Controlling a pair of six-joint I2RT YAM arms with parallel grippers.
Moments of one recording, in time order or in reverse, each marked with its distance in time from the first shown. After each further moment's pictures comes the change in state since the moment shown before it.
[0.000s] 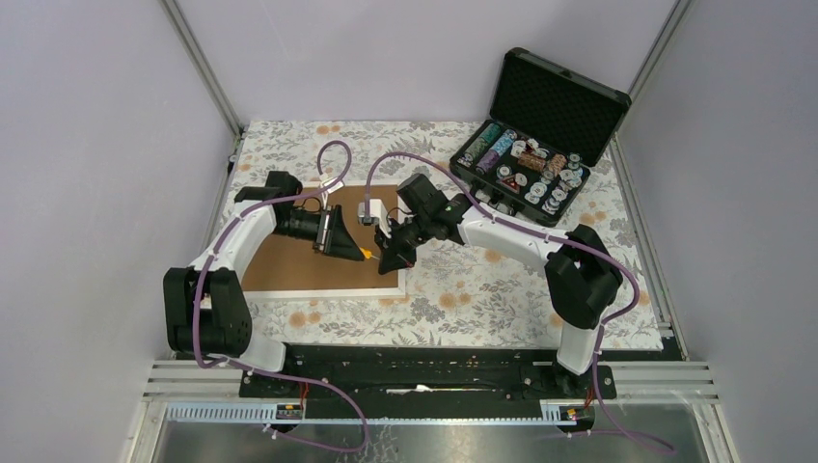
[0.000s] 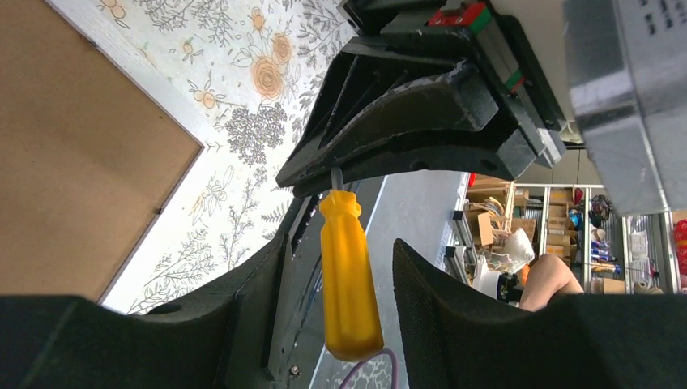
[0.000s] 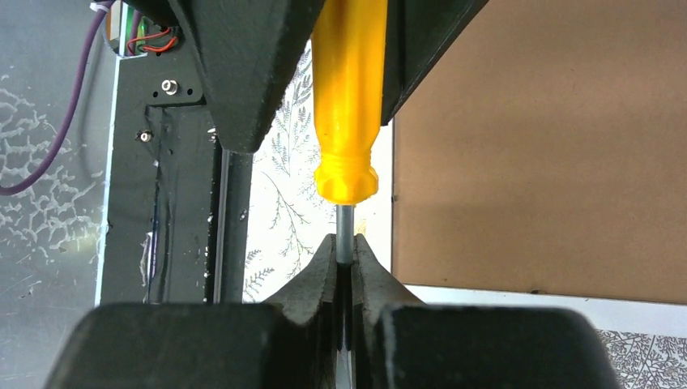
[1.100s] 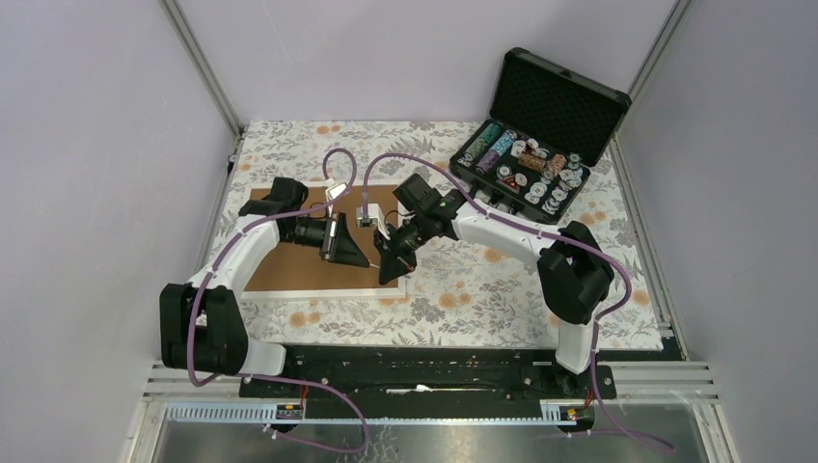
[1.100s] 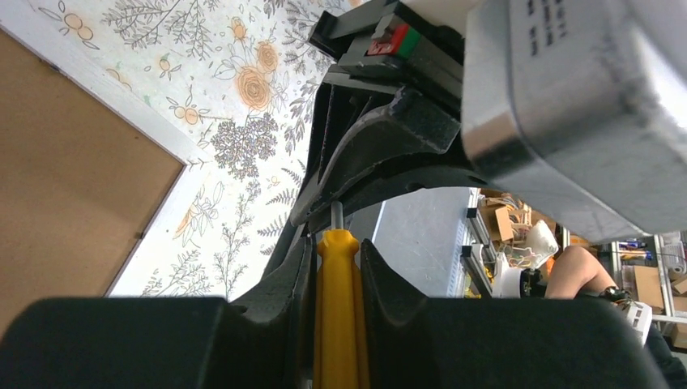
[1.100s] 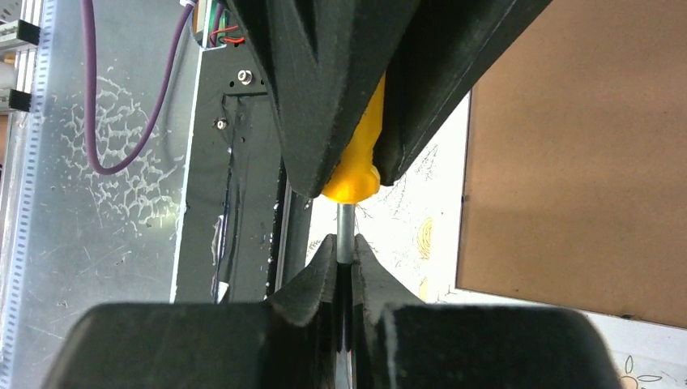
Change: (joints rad) left arm -0.053 -0.093 -0.108 0.156 0.030 -0.070; right arm 0.003 0.048 0.071 -0.142 -0.147 0.000
